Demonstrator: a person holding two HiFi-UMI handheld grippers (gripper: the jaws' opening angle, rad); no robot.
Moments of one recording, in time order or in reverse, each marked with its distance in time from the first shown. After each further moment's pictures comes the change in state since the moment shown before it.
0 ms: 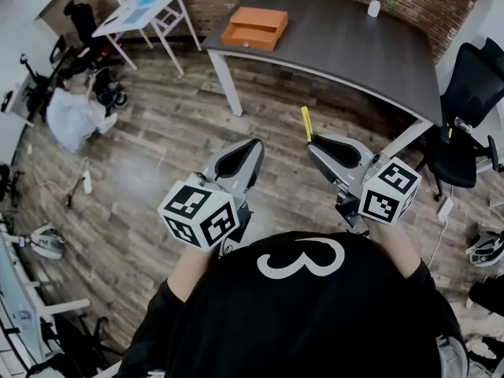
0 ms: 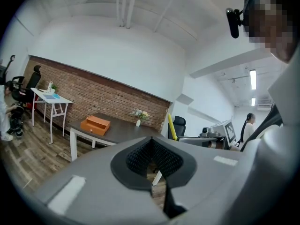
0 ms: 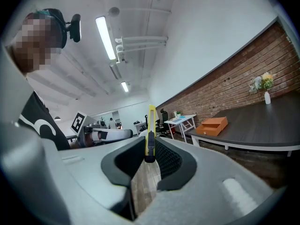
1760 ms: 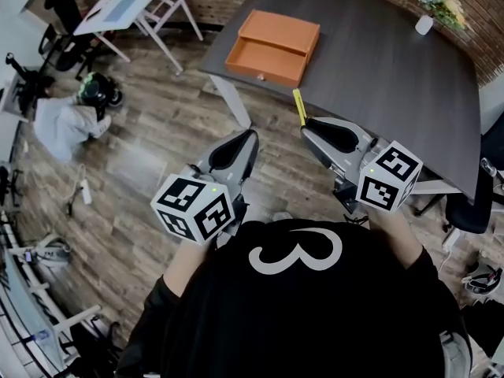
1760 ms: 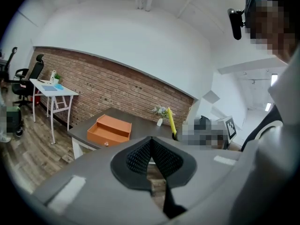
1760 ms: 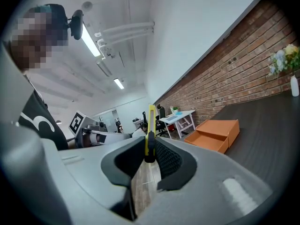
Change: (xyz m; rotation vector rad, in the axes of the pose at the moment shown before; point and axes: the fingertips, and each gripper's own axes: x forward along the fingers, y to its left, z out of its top) left arm 0.215 0.268 0.061 -0.077 0.091 0.090; right arm 0.239 -0.260 0.067 0.051 0.064 0.056
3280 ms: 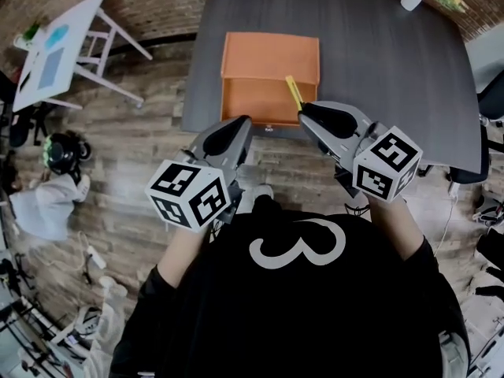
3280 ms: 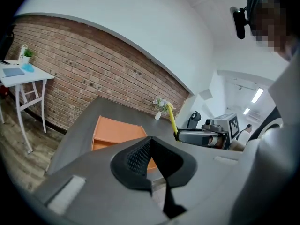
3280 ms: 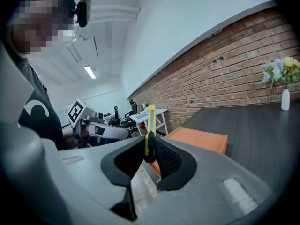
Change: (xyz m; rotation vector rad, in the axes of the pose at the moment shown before) left arm 0.159 0.181 0.068 -0.010 0.191 -0.268; right arm 0.146 -0.163 0.047 0.007 0.048 -0.338
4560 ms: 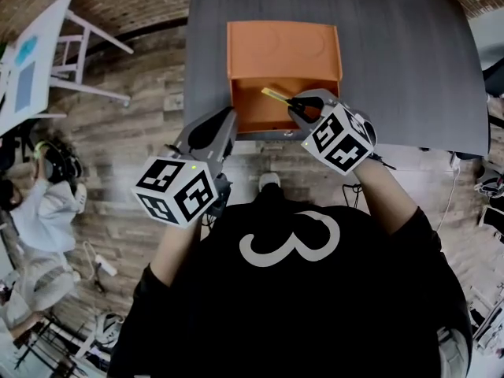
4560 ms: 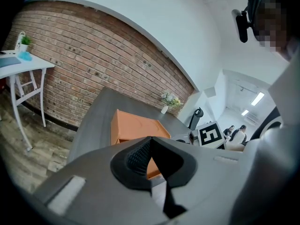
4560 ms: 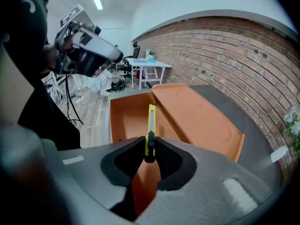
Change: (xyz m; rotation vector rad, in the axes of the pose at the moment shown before) left arm 0.018 0.095 -0.009 -0.043 0.096 -0.029; right arm 0.108 -0.069 -0.125 -0.411 0.616 -0.173
